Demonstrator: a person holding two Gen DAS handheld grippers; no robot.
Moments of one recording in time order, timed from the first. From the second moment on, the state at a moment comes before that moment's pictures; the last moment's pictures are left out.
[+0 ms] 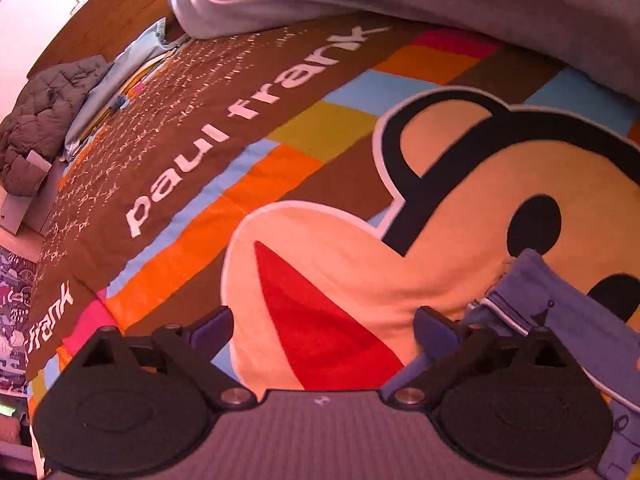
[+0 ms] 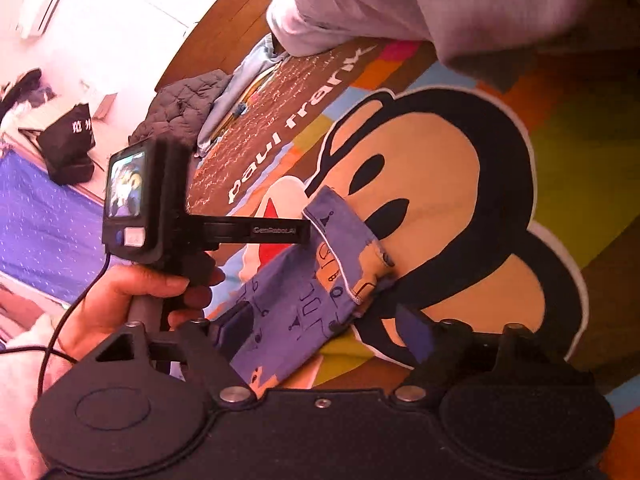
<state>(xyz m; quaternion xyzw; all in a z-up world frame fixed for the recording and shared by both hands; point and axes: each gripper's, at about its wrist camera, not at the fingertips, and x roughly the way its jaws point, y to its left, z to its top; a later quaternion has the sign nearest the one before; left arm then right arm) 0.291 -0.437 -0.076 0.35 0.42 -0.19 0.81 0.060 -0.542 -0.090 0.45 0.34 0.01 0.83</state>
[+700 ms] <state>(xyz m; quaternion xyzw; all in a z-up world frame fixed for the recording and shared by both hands) 0.278 -0.436 -0.031 0.26 0.51 -0.21 0.80 0.064 -0.544 -0.099 0.49 0.32 -0.02 0.81</state>
